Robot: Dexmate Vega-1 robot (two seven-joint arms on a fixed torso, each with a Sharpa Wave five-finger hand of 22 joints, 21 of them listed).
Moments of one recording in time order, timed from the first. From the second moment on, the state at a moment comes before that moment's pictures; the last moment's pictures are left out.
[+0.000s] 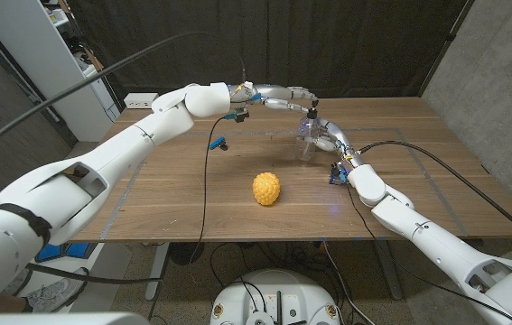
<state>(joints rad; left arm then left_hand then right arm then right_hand) 0.25 0.58 0.79 -1.43 0.33 -0.47 -0.42 0.04 0.09 0.71 0.11 0.18 0.10 -0.01 0.18 0.17 0.04 -0.06 0.19 0.16 -0.17 -0.03 0.17 0.17 -0.14 -0.04 0.19 0.17 -0.78 -0.53 -0.55 -1.28 0.05 0.44 -0.24 0.94 -0.11 0.38 -0.17 0.26 0.43 -0.03 0.77 0.23 0.65 -0.11 0.51 0.55 0.60 -0.05 0.55 0.54 0.81 -0.05 0.37 0.18</state>
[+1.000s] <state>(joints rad) 0.23 0.59 0.81 -1.45 0.34 -0.44 -0.50 0.04 0.09 0.71 0.13 0.18 0.13 -0.03 0.19 0.17 0.08 -0.07 0.20 0.16 -0.17 -0.03 0.18 0.17 -0.14 -0.04 0.19 0.17 -0.79 -0.53 -0.55 -1.30 0.05 0.43 -0.25 0.96 -0.13 0.38 -0.17 0.26 0.45 -0.05 0.77 0.23 0.67 -0.12 0.50 0.56 0.61 -0.06 0.54 0.55 0.82 -0.07 0.38 0.19</state>
